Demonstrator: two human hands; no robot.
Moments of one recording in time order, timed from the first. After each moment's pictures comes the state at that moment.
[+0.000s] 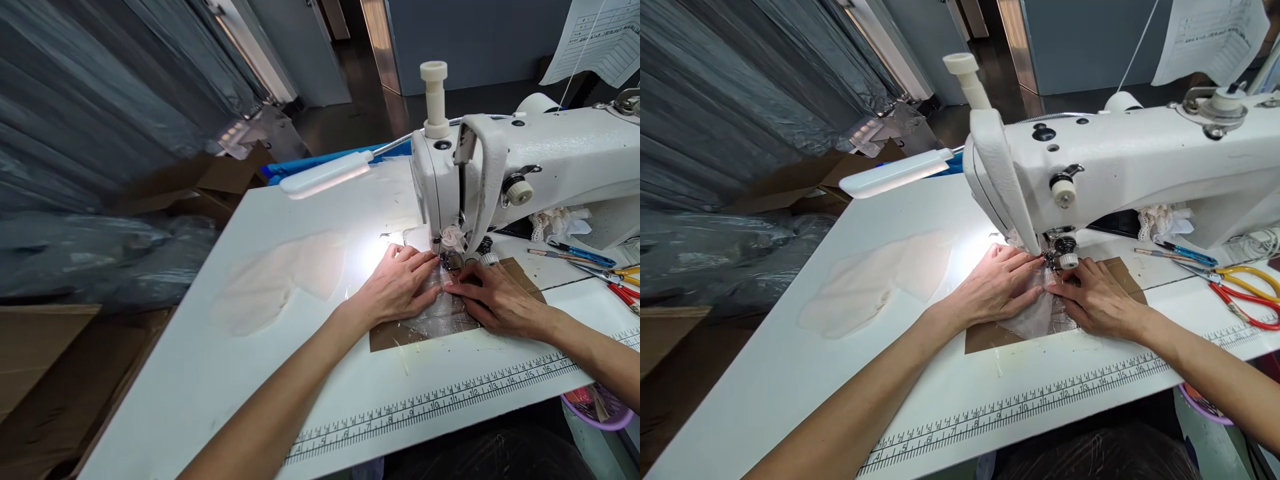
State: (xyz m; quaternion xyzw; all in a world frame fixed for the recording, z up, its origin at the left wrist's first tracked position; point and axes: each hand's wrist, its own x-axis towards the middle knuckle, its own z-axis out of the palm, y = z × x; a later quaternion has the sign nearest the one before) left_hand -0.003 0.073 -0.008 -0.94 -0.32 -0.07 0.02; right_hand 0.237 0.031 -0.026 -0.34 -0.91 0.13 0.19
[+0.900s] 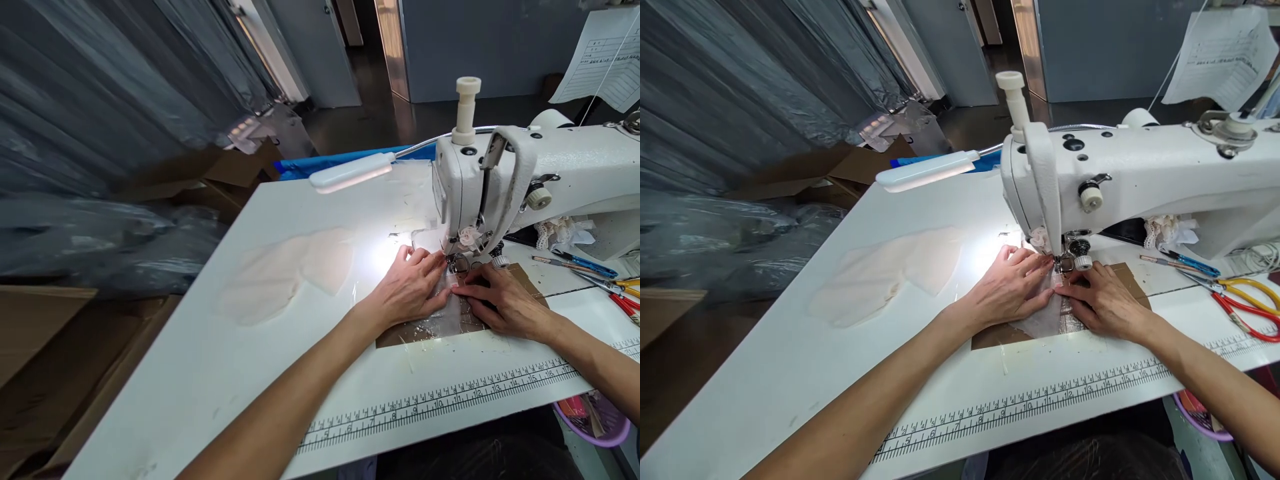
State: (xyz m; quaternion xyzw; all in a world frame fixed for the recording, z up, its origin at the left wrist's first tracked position) left_hand 0.004 0.065 -0.012 -0.93 -0.33 -0.13 0.09; right_hand 0.237 0.032 -0.027 -0.33 -0.91 0.12 0.23
